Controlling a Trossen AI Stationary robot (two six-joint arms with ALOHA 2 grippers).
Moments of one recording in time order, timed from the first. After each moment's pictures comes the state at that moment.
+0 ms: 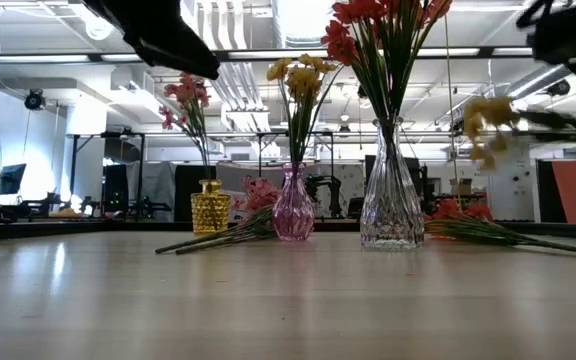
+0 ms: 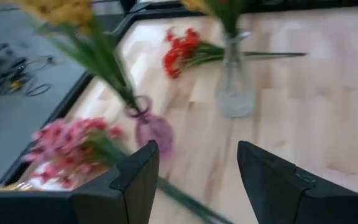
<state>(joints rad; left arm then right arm) -0.28 1.19 0.84 -0.27 -0.56 -0.16 0.55 1.09 0.88 -1.33 0.28 1.75</state>
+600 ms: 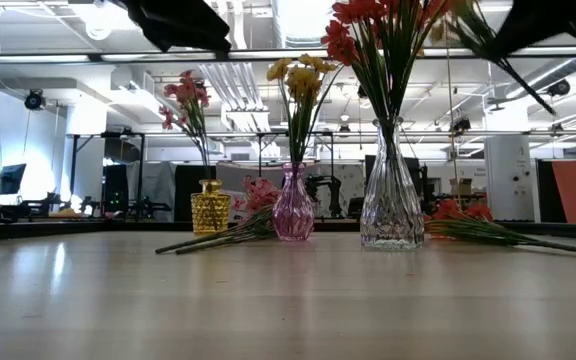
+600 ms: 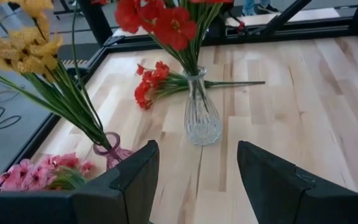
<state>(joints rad) -0.31 1.19 0.85 -0.15 -0.51 -0.10 0.61 1.07 1.04 -1.36 0.94 1.57</state>
